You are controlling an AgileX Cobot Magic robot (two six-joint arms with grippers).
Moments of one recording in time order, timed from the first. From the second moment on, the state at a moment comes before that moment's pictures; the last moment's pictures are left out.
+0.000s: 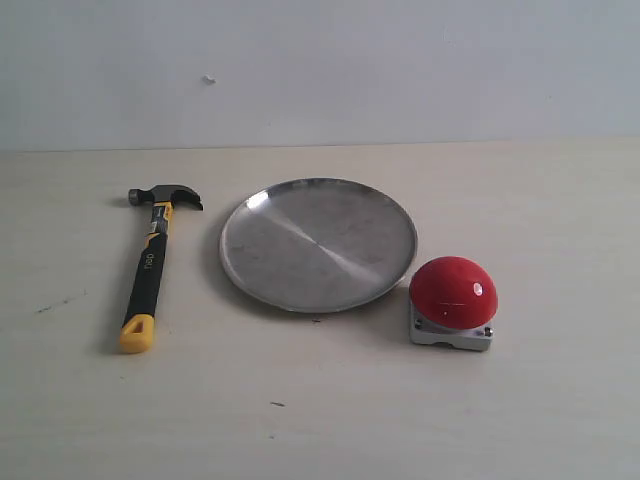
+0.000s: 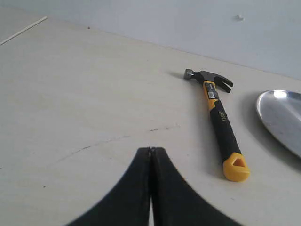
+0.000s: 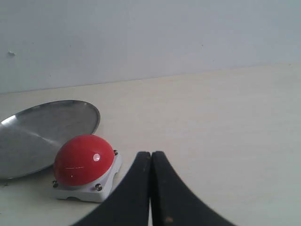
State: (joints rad) left arm 0.00 0.01 0.00 0.11 0.38 -0.33; right arm 0.10 0.01 0.00 -0.08 0.29 0.23
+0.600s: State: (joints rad) left arm 0.00 0.01 0.00 0.15 -0.09 -0.46; right arm 0.10 0.01 0.00 -0.08 0.29 0.23
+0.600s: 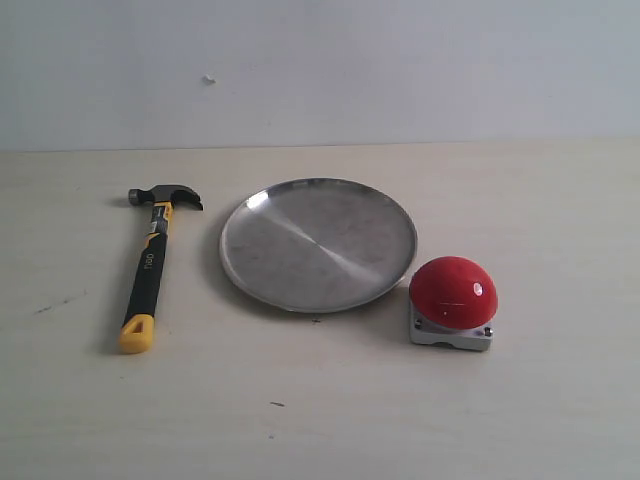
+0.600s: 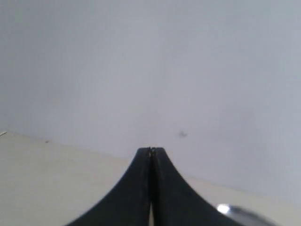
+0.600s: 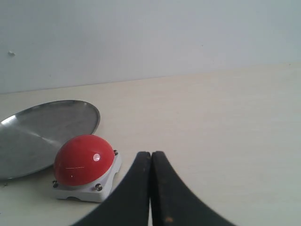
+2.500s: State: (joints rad) left arm -0.27 2.44 -2.16 0.09 1.18 -0.20; right arm 0.10 0.01 0.00 -0.08 0.29 0.23
